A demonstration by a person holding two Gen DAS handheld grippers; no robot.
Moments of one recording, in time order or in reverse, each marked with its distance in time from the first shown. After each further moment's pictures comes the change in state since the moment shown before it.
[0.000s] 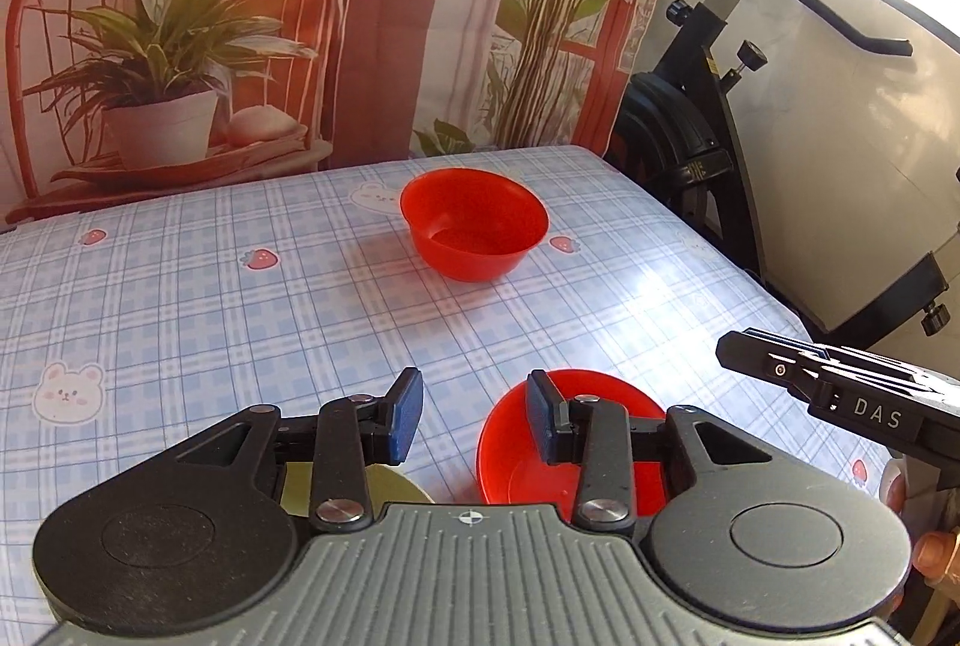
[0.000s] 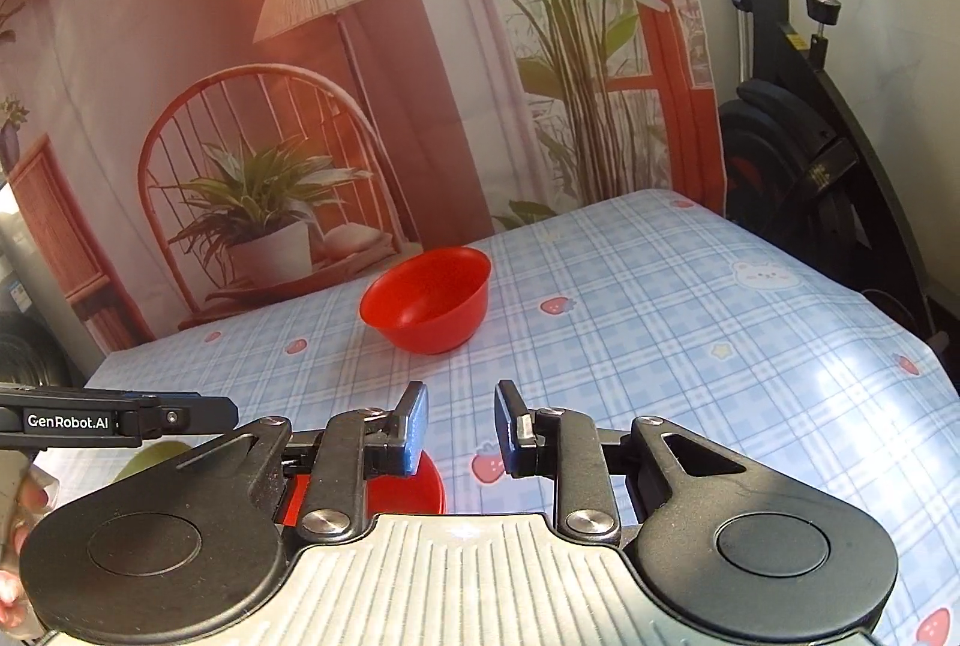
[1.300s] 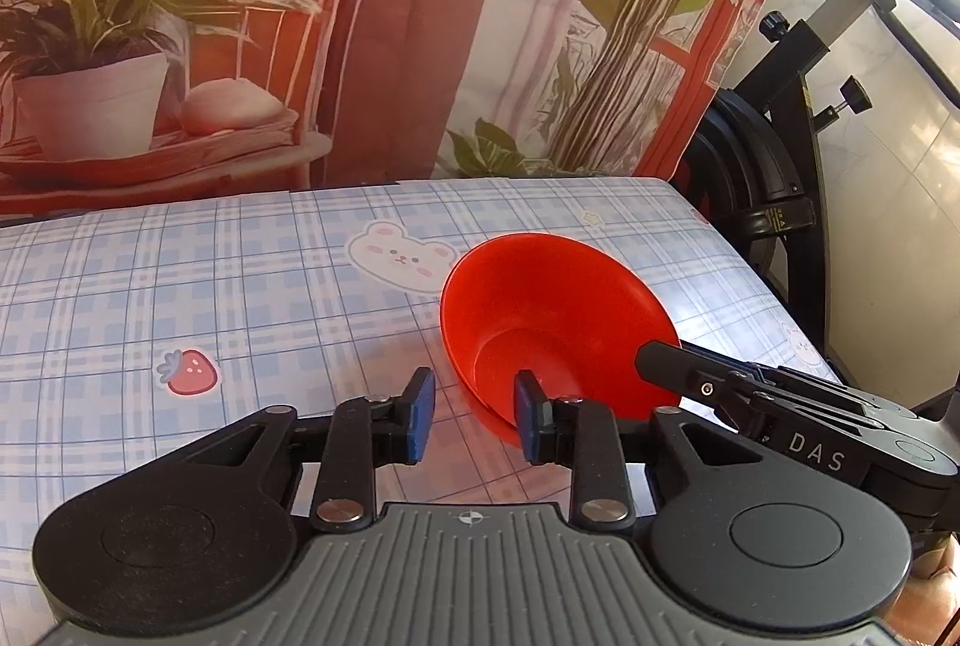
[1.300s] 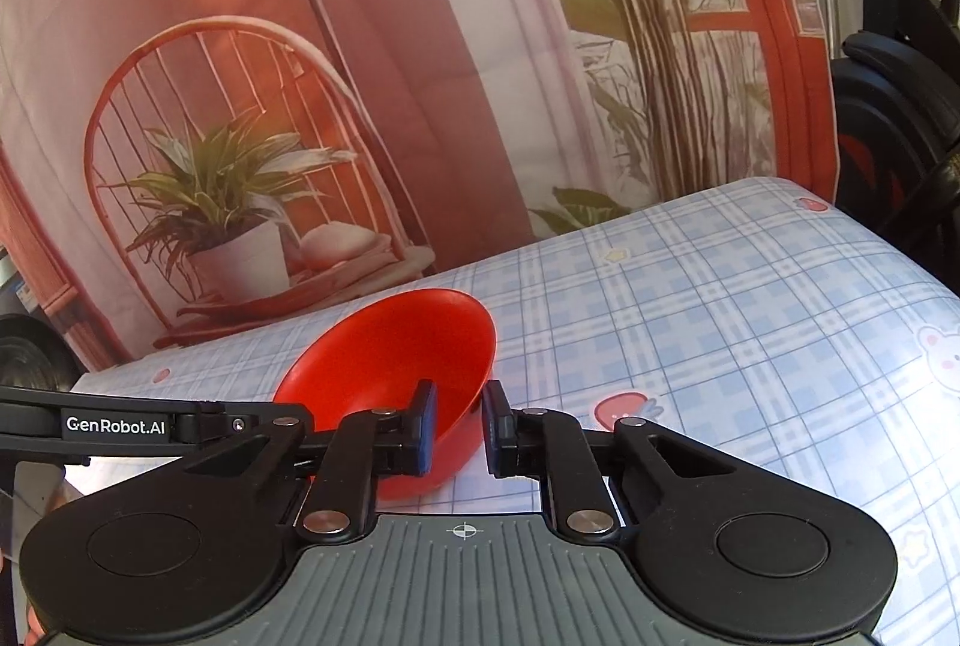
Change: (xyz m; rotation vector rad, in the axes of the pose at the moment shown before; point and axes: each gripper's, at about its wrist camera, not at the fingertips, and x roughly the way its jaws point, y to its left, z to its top) left arm 0.150 0.043 0.066 -0.102 0.058 -0.024; right arm 0.191 -0.030 0.046 0.005 0.069 0.113
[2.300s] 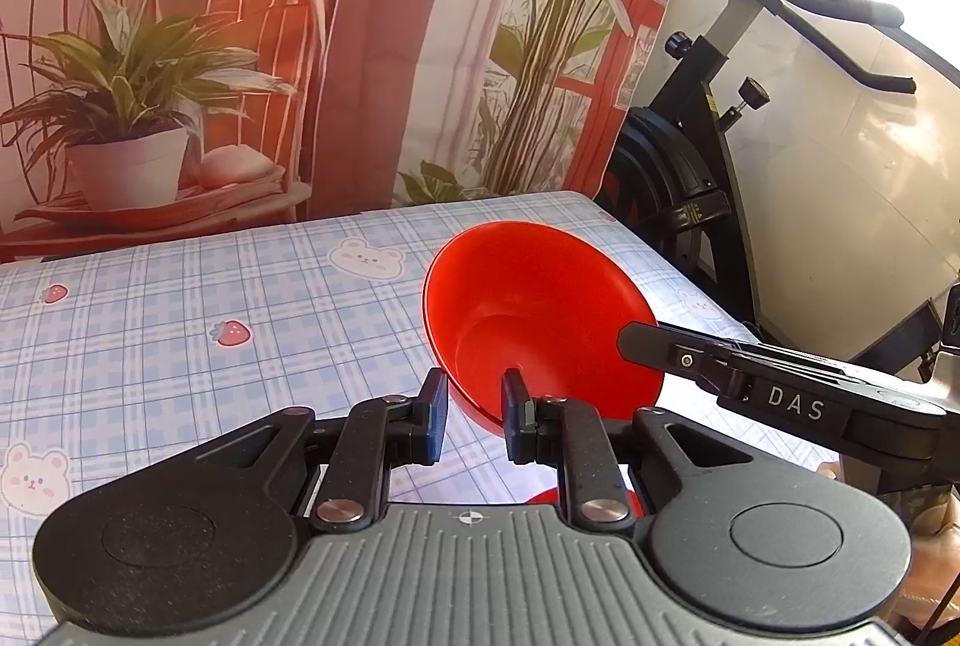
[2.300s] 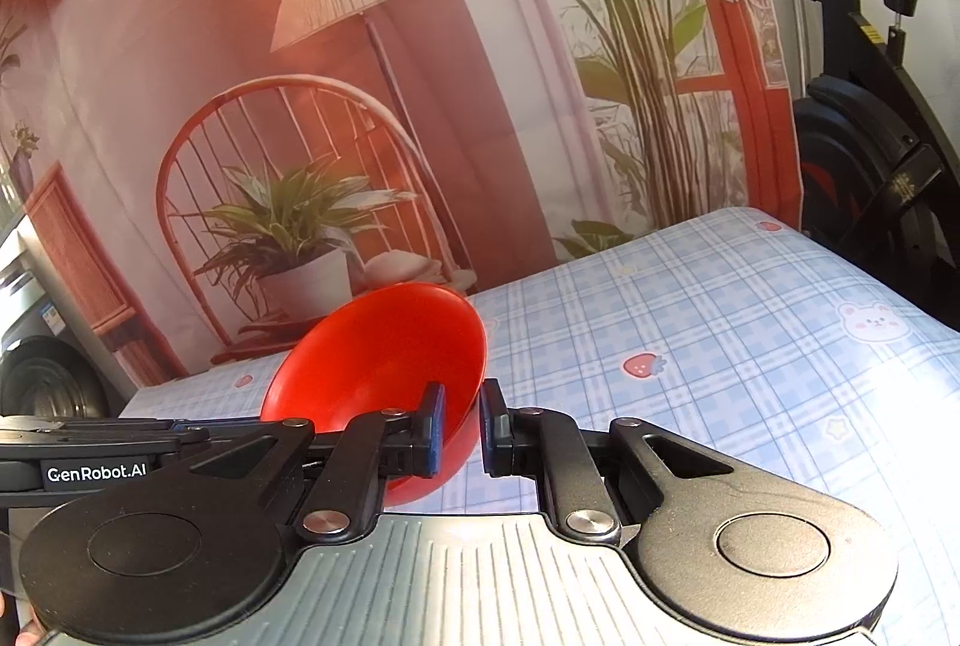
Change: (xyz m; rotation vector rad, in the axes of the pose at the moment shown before) left arm -0.116 -0.034 -0.045 0.102 -0.092 -0.031; right arm -0.116 0.057 -0.023 0.028 -0.065 -0.015
